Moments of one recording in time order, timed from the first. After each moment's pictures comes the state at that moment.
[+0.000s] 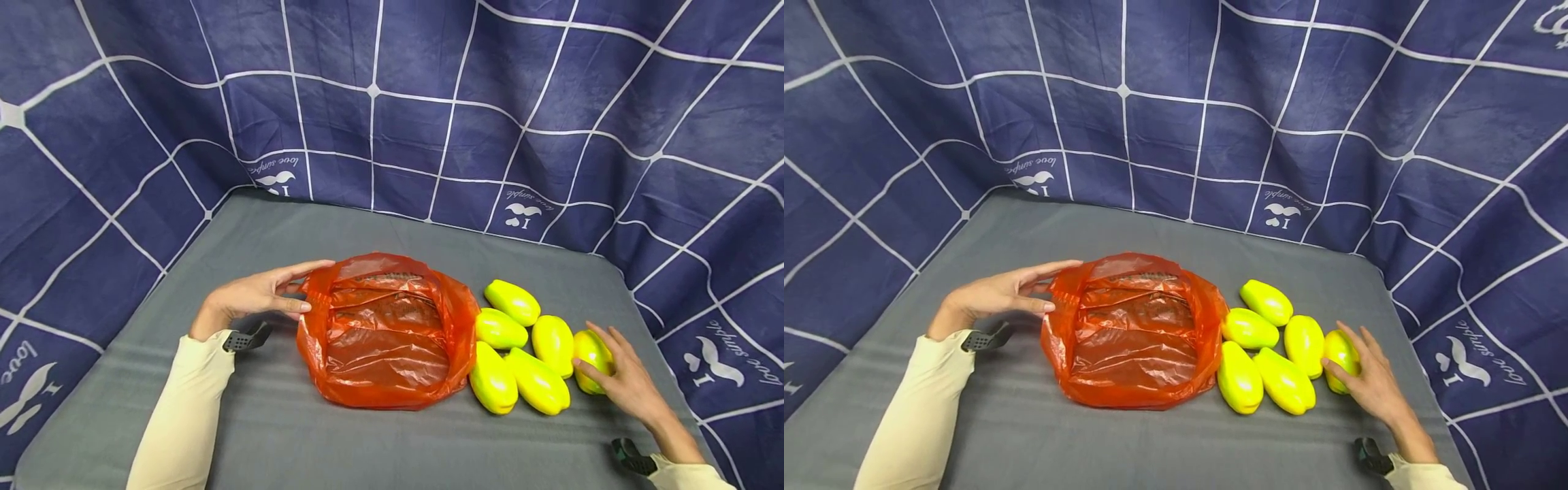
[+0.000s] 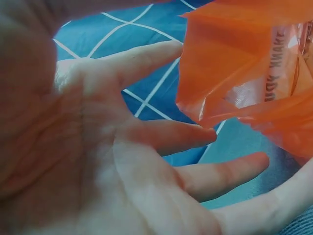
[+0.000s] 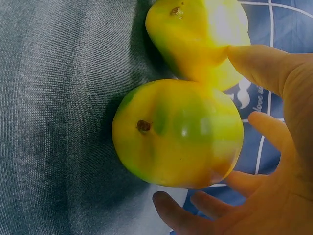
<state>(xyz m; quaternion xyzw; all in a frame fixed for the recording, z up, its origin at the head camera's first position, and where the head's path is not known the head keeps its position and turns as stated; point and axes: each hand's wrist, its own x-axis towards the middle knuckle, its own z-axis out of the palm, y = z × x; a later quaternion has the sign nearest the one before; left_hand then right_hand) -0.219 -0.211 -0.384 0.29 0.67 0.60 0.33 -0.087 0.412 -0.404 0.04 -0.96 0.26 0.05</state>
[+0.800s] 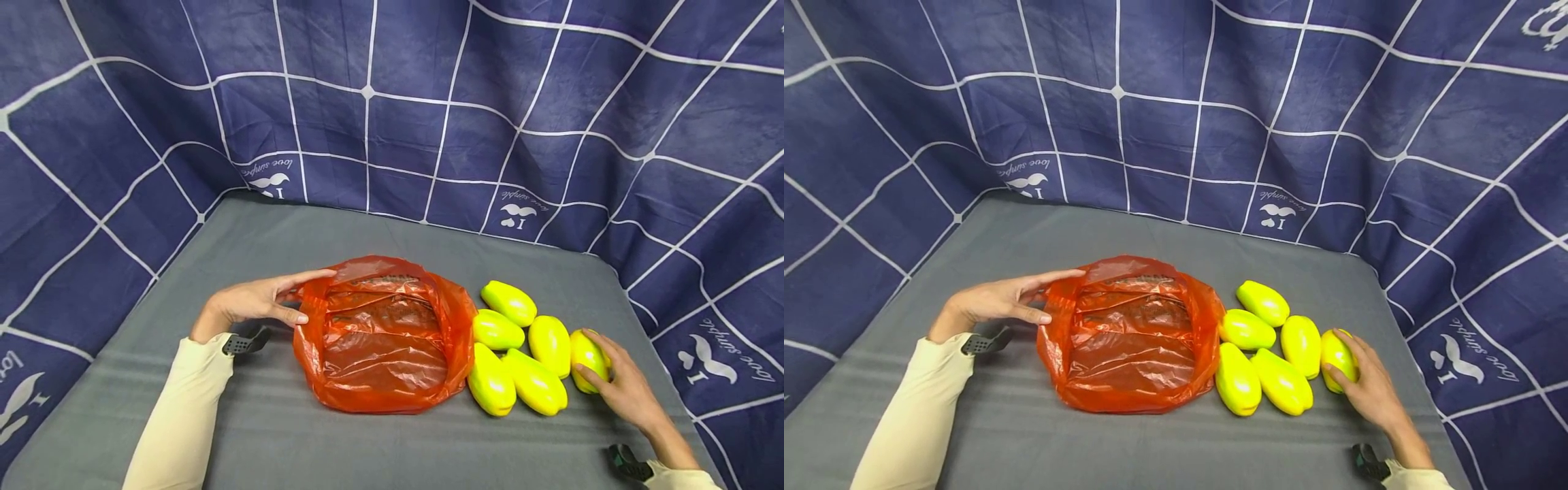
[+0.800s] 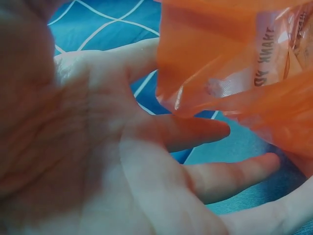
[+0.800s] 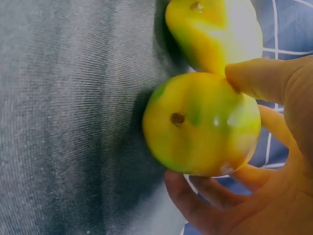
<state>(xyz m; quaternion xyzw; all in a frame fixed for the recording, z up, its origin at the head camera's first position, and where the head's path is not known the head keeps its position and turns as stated) -0.228 -0.208 -0.395 0.33 0.65 0.58 0.36 -0.080 0.416 -0.419 0.10 -0.96 0.24 0.13</state>
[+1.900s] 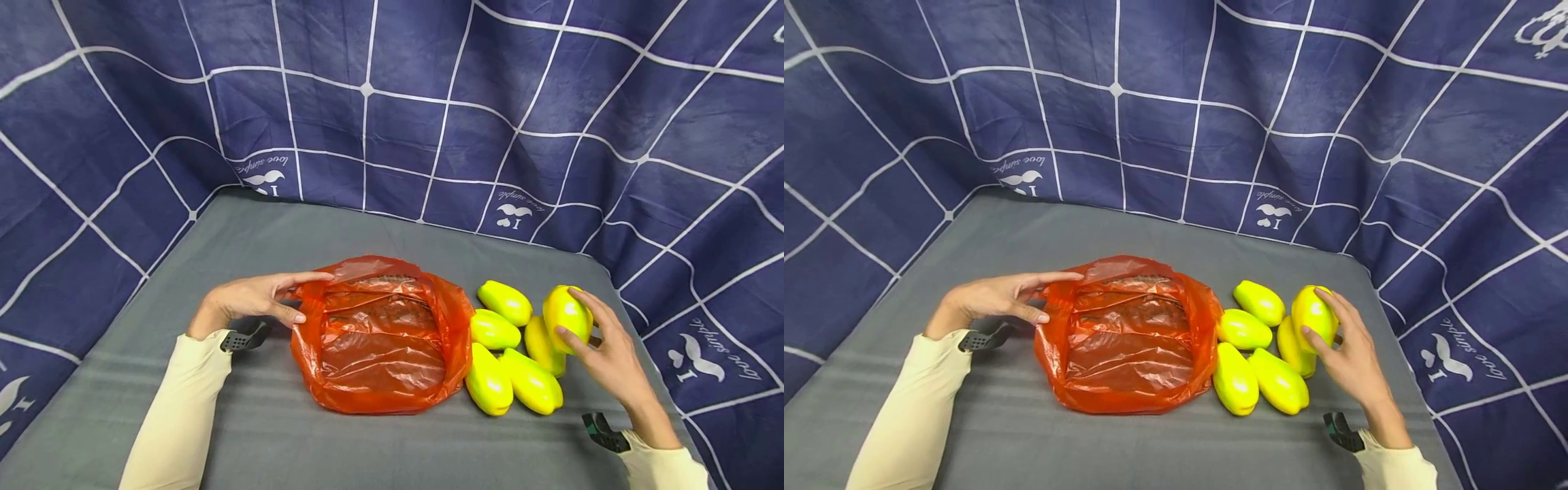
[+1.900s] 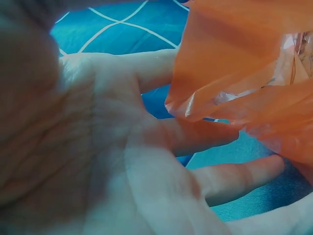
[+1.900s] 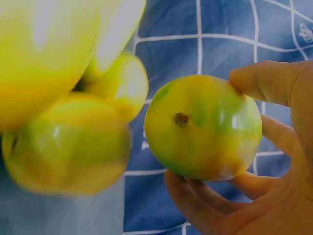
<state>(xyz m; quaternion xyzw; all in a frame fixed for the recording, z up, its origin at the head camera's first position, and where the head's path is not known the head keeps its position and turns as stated) -0.237 -0.209 -0.395 0.32 0.67 0.56 0.37 -0.099 0.347 -0.351 0.05 -0.94 0.29 0.16</state>
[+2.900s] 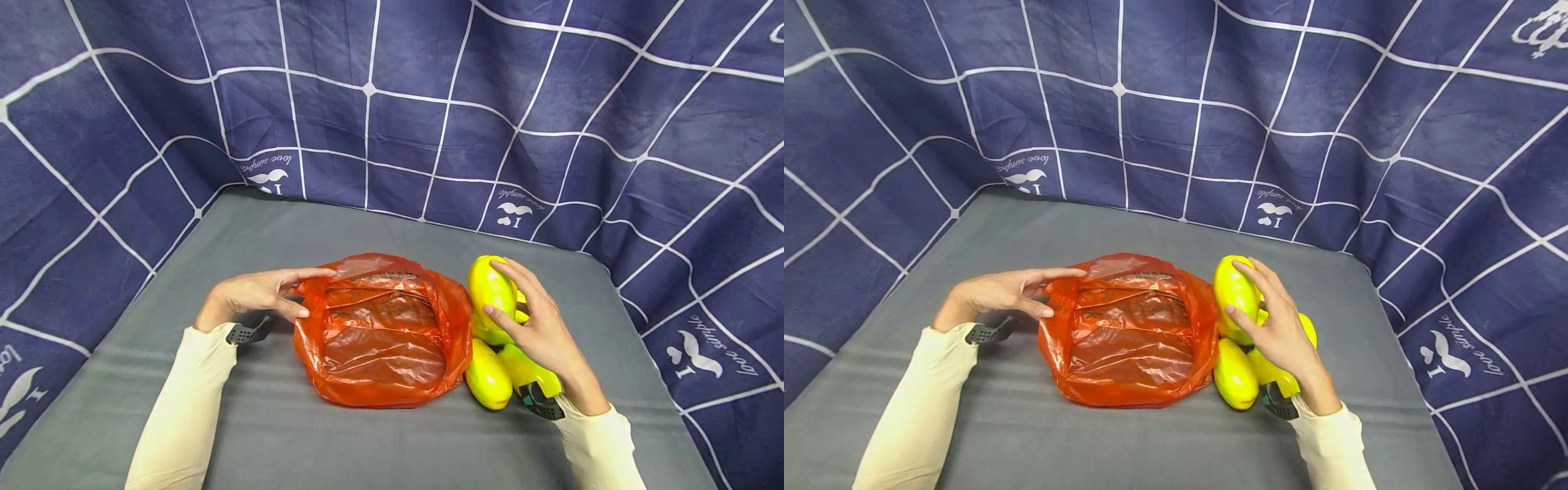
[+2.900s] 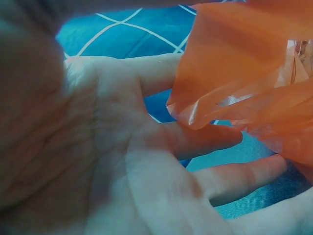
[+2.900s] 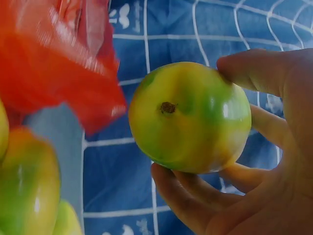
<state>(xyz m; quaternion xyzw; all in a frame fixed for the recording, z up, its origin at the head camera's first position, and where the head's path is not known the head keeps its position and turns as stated) -0.237 -0.207 -0.396 0.34 0.65 0.57 0.38 -0.125 0.246 -0.323 0.16 -0.92 0.34 0.11</state>
